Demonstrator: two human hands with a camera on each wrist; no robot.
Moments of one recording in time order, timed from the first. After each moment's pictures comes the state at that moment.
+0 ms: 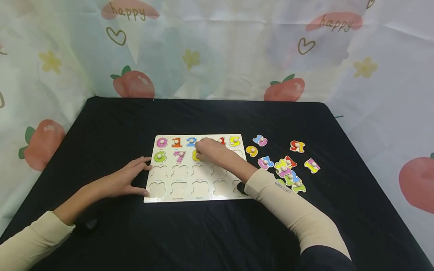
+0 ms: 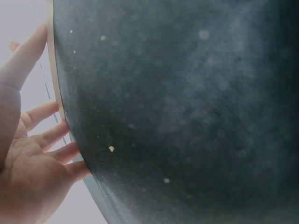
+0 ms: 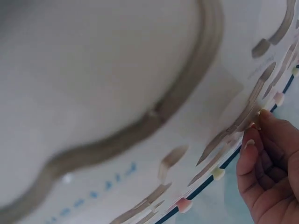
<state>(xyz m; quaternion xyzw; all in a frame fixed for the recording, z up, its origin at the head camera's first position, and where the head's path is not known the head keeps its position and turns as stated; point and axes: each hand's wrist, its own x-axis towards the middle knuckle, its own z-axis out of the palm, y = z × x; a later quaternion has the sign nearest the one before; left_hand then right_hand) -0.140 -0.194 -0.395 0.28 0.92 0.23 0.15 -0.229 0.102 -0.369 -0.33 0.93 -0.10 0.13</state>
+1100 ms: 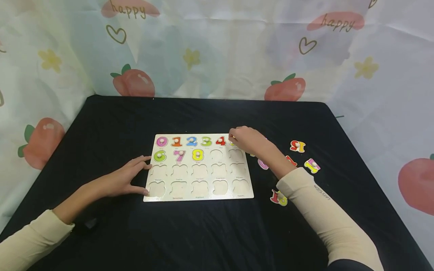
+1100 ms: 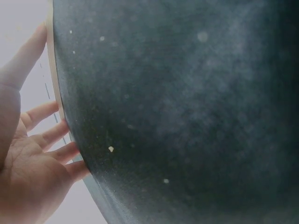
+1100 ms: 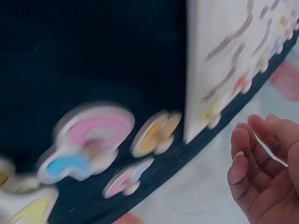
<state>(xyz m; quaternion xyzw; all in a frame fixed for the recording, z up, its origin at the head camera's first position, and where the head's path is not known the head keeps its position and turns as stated) -0.141 -0.194 -0.397 0.27 0.92 0.23 0.14 -0.243 0.196 -0.343 -0.28 0.96 -0.06 0.08</state>
